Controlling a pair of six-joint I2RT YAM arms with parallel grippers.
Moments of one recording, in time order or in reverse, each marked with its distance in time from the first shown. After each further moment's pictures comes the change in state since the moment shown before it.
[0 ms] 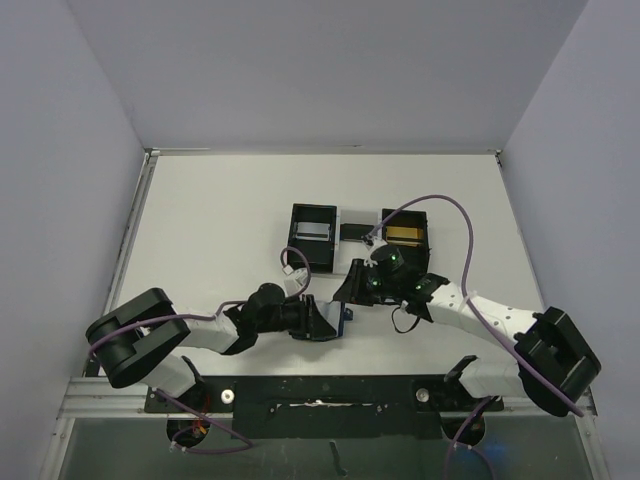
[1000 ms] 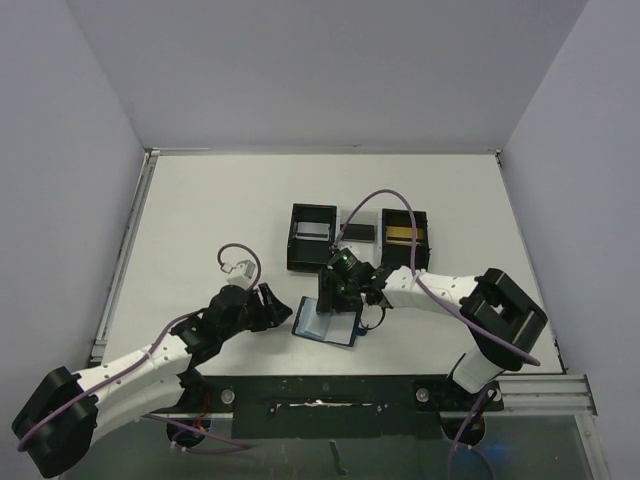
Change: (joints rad) left arm 0.143 -0.597 -0.075 -0.631 -0.390 0.043; right arm 0.147 0.339 0.224 -0.185 0.178 -0.047
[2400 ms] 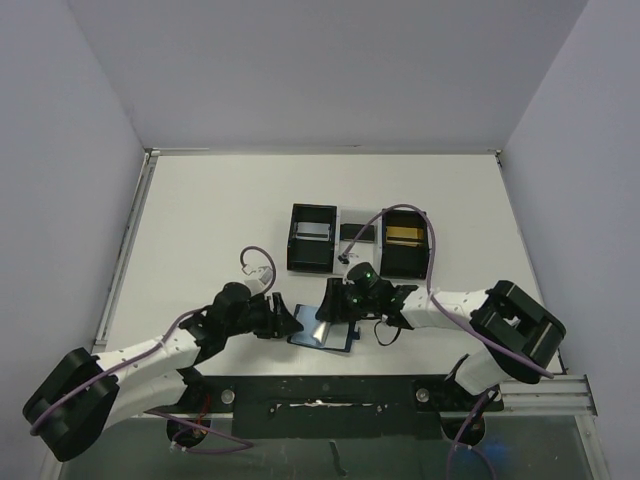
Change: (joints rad) left arm 0.057 0.093 -0.033 0.109 0.322 0.097; right arm 0.001 -0.090 -0.256 0.389 -0.117 0.008
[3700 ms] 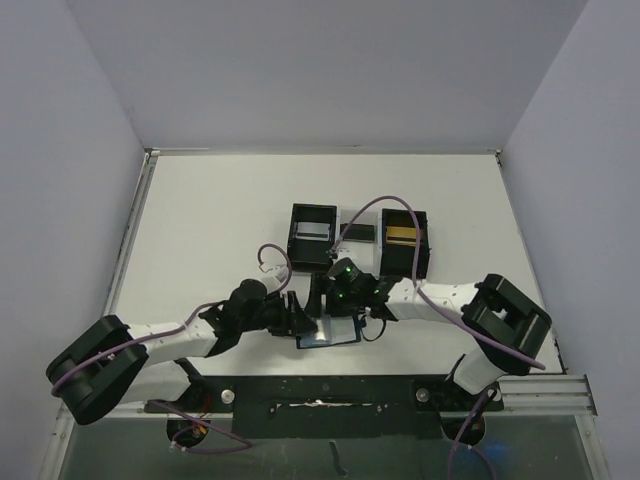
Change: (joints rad) left arm -0.081 0.272 0.071 0.209 0.039 -0.051; right arm 0.032 0.033 0.091 -0.095 0.087 0.038
